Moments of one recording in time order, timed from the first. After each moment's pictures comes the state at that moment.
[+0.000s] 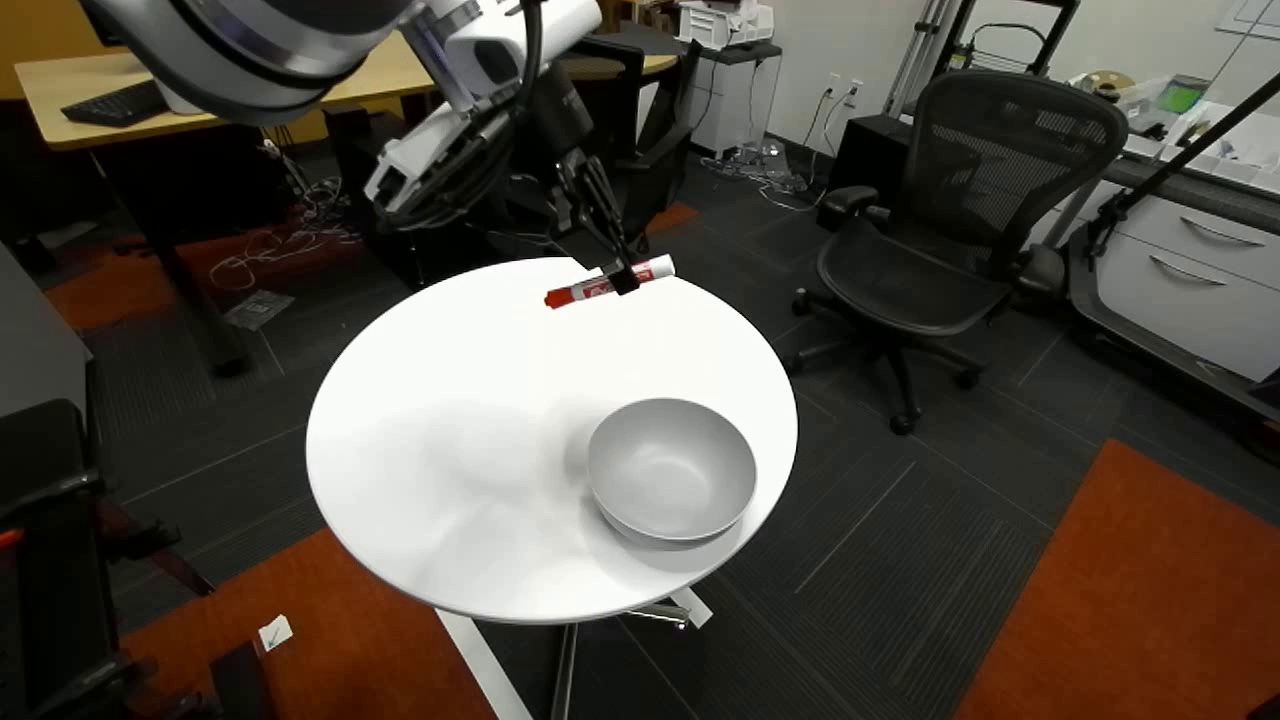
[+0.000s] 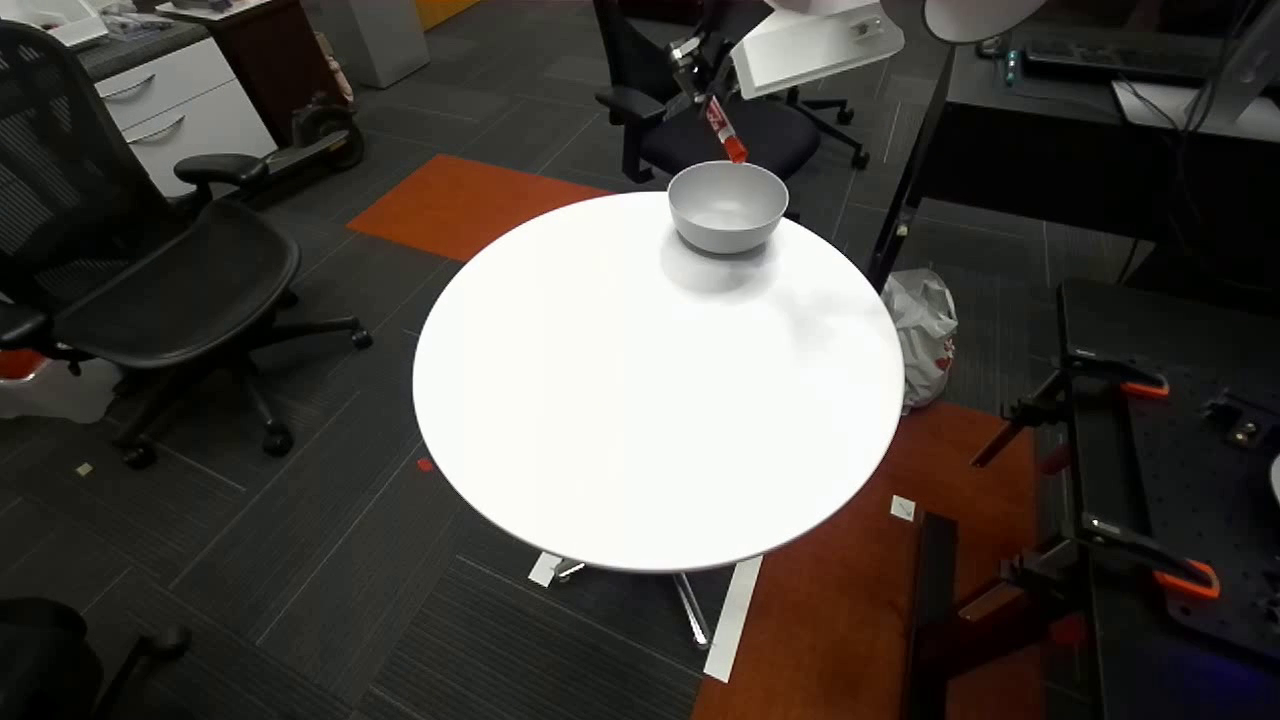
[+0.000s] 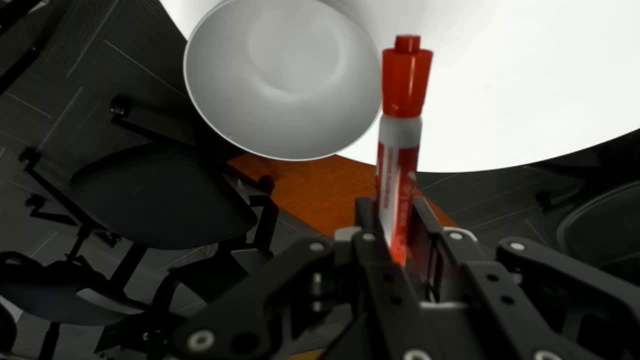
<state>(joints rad) 0.30 0.26 -0.52 -2.14 -0.58 2.76 1.06</state>
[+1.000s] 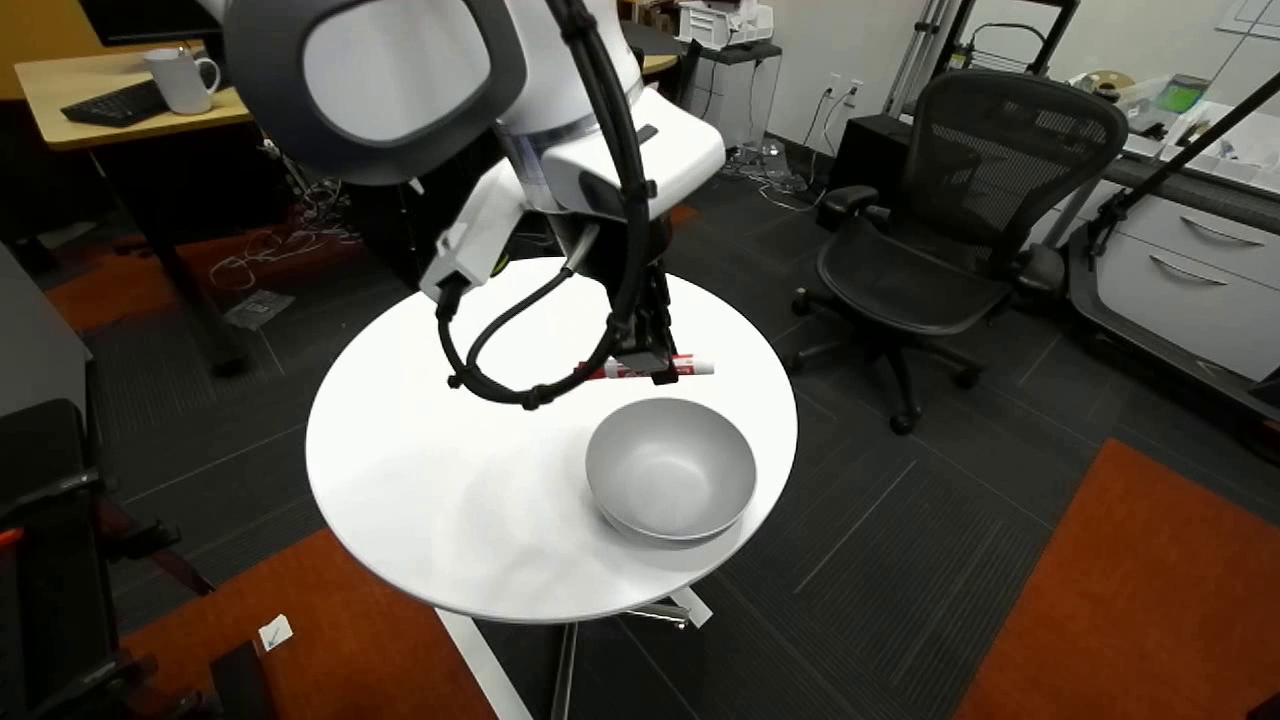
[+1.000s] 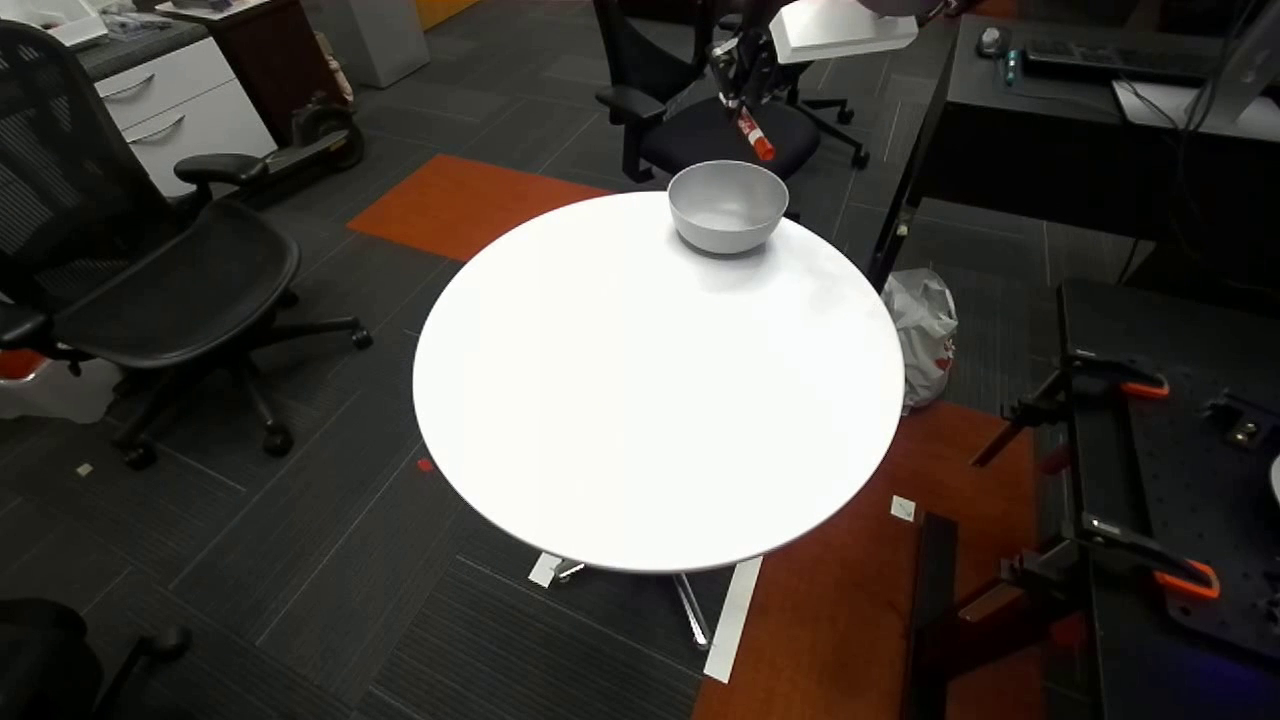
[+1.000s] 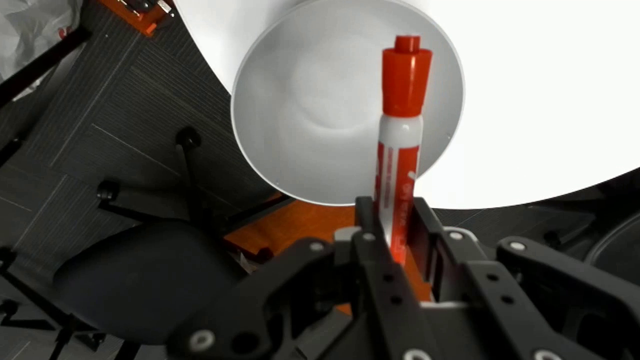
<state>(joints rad) -0.08 0.33 -0.27 -2.10 -0.10 2.78 0.57</state>
